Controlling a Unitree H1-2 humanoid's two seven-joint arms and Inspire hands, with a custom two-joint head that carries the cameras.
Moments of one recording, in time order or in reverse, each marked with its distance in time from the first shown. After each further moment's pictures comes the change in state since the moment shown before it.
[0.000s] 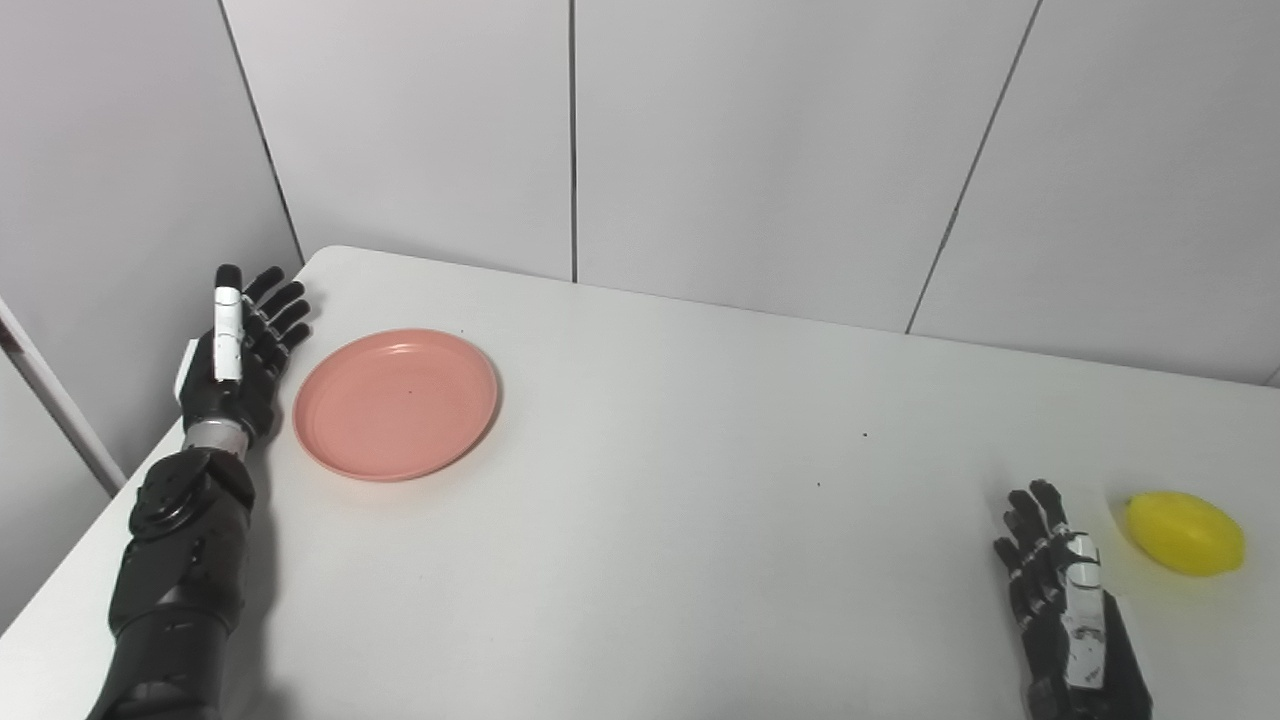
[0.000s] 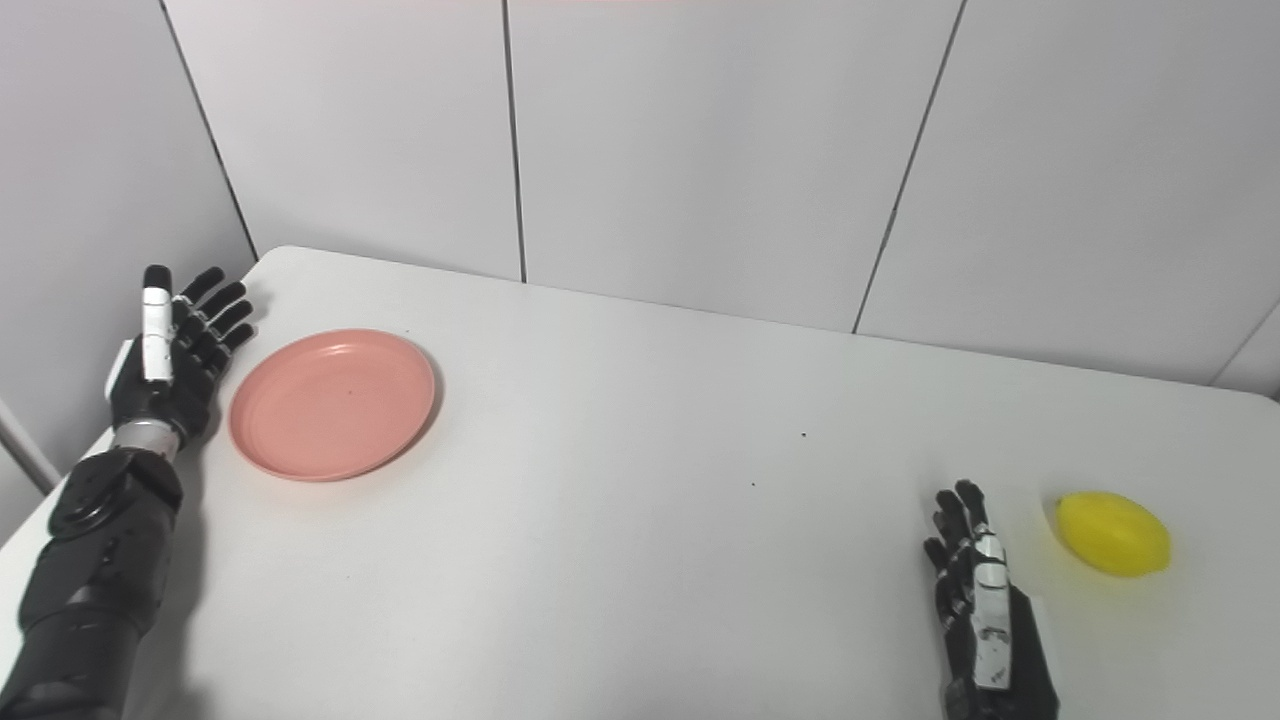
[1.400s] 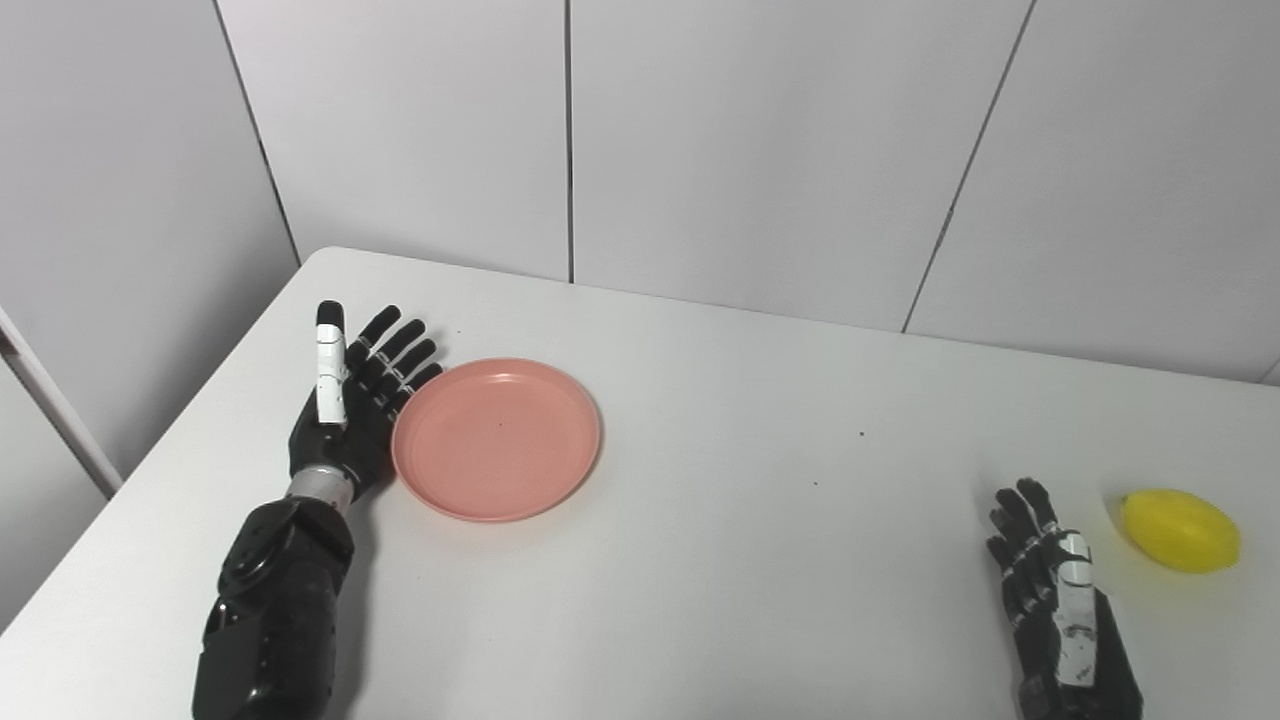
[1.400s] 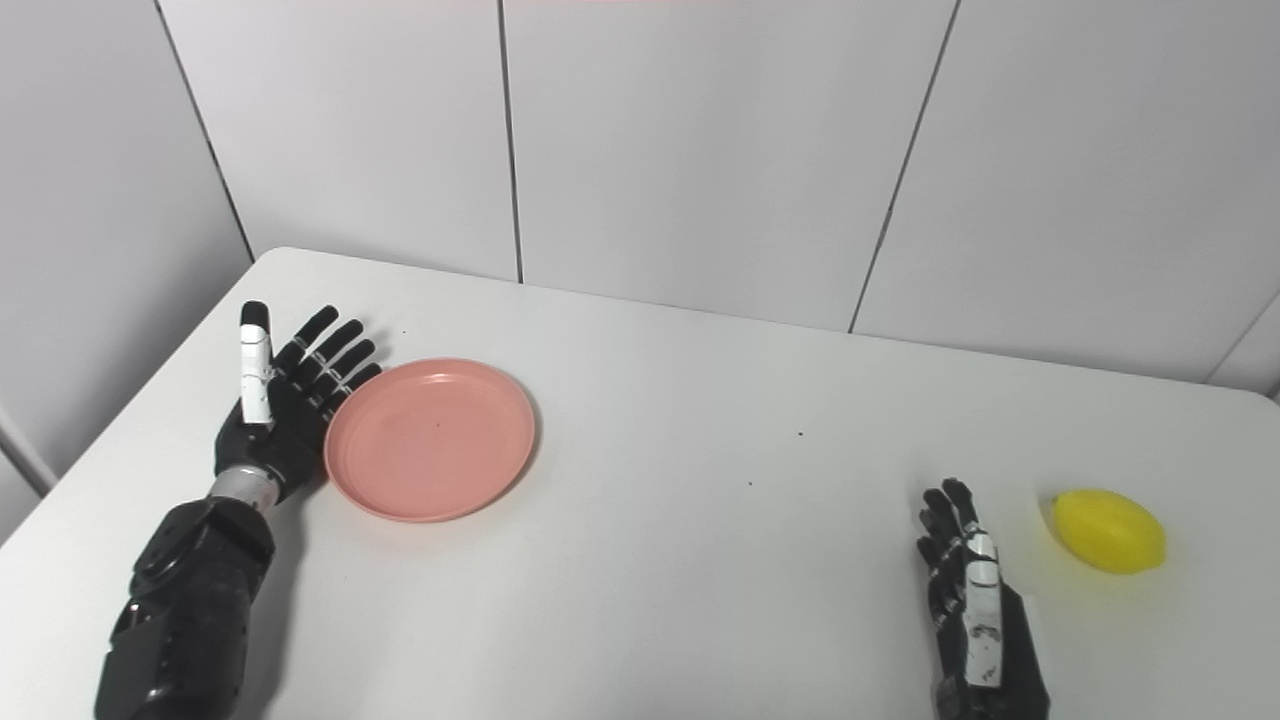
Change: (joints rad) left arm 0.197 -0.262 -0.100 -0.583 -0.054 0.358 0.188; right arm 0.003 0.011 0.012 -0.008 -0.001 0.000 -0.012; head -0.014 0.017
